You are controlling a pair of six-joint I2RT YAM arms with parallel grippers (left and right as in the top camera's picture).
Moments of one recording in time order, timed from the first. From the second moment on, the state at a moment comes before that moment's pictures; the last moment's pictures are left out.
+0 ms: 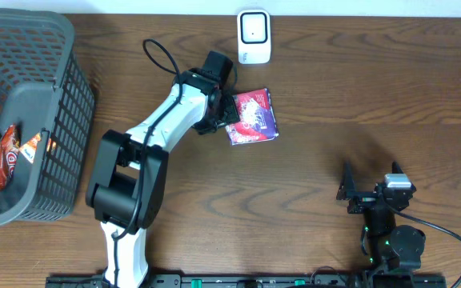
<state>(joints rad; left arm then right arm) -0.41 2.07 1.52 -0.78 0.15 -0.69 -0.01 0.02 0.01 -0.07 -0.03 0.03</state>
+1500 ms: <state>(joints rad) -0.46 2.10 1.55 -0.67 0.26 -0.53 -0.01 0.02 0.01 -0.07 -0.03 0.03</state>
